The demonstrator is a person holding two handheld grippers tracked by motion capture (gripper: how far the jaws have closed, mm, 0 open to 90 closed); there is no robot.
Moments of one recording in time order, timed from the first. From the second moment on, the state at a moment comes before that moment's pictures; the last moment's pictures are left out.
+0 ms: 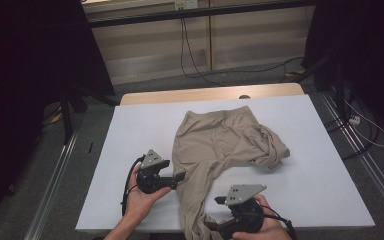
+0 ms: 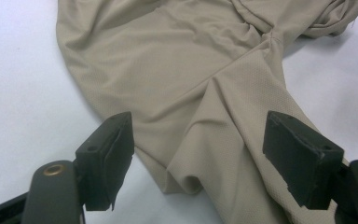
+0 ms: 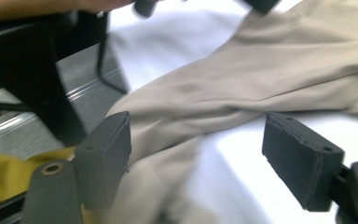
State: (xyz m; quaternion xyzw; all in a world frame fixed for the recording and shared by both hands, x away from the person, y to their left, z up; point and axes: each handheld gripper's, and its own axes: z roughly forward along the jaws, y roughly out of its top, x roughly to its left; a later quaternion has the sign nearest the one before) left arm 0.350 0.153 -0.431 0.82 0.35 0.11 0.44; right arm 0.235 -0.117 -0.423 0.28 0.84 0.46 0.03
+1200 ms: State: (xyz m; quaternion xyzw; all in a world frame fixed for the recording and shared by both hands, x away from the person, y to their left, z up) left arm 0.343 0.141 -0.440 0.86 0.33 0.07 0.40; right arm 0.295 -0.115 -0.444 0.32 0.86 0.39 0.11
